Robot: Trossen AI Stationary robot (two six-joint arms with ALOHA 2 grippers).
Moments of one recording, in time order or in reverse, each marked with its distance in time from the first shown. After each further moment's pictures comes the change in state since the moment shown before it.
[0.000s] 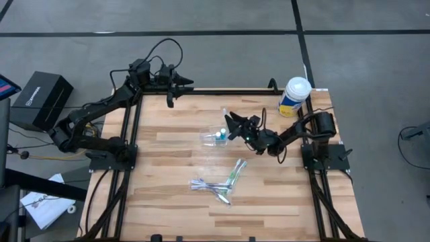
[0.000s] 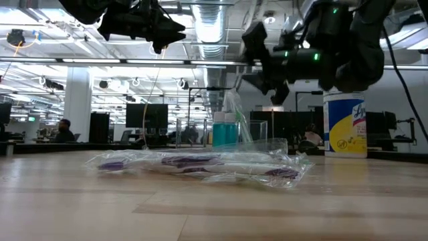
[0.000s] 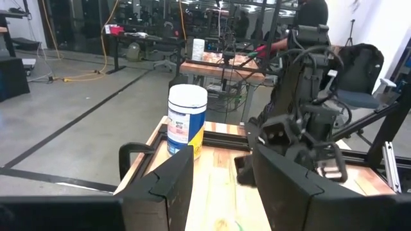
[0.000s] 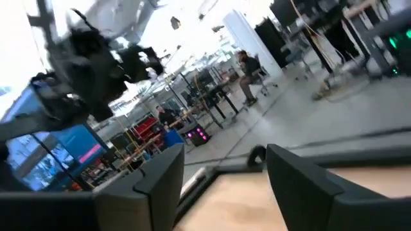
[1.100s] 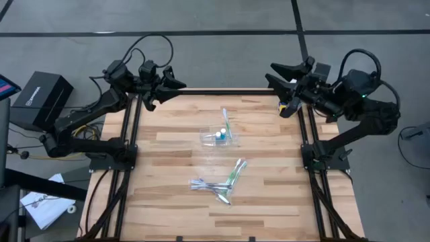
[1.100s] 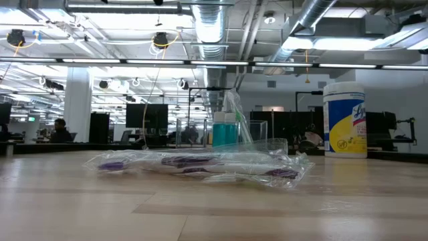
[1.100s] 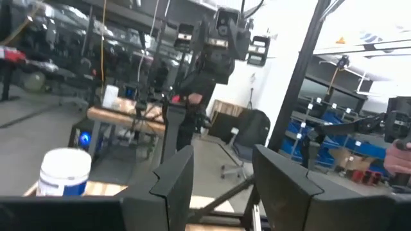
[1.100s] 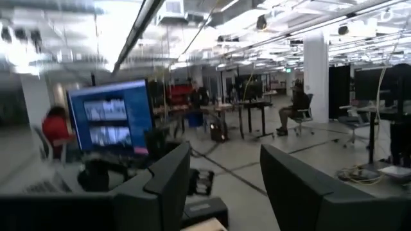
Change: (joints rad) left arm -0.155 -0.149 0.118 0.132 0.100 -0.483; right arm 0.191 -0.732 1.036 -1.753 -0.135 -0.573
